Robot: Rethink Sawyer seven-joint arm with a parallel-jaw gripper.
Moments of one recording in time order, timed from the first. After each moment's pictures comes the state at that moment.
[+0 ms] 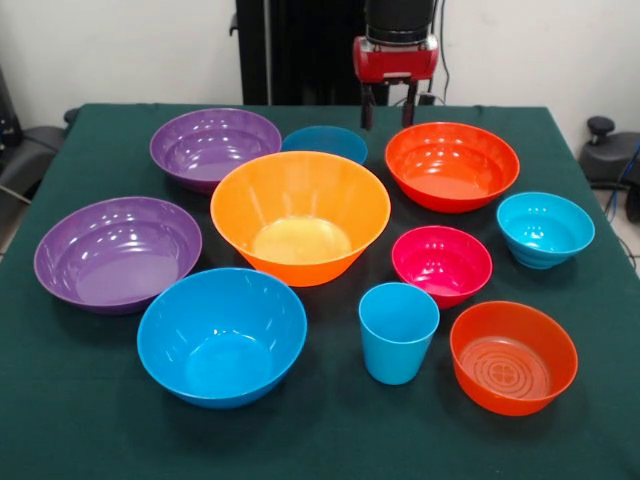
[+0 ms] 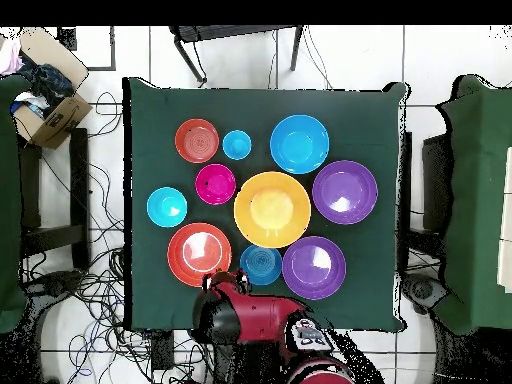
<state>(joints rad) -0.23 -0.64 0.03 2.21 -0.20 -0.14 1.67</state>
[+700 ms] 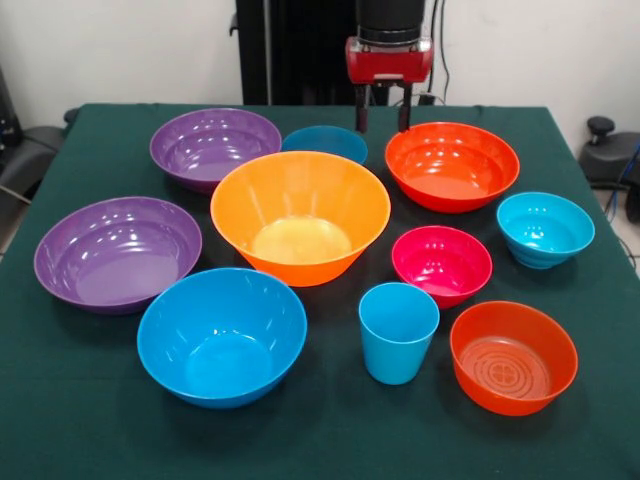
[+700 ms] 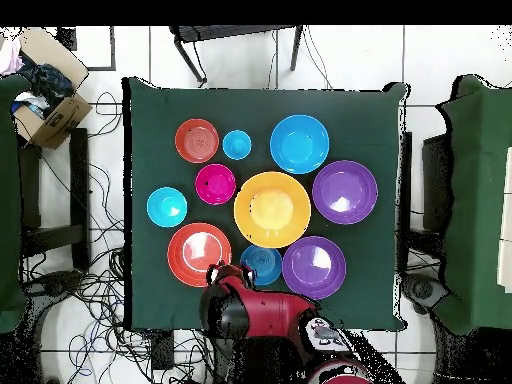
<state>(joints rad) -0.29 -0.65 0.07 2.21 -0.20 -0.13 1.79</state>
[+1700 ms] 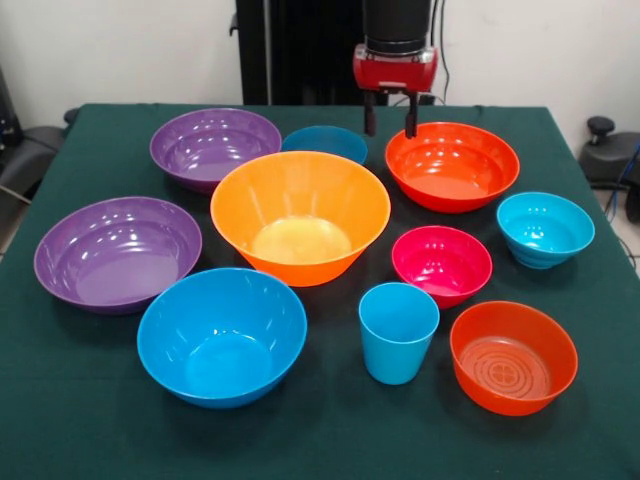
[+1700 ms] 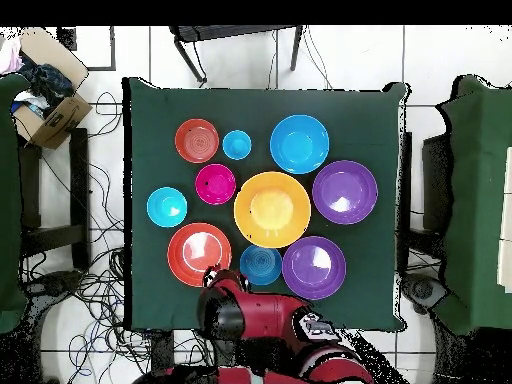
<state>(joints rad) -0.27 -0.59 0.07 2.21 -0.20 -0.16 2.00</state>
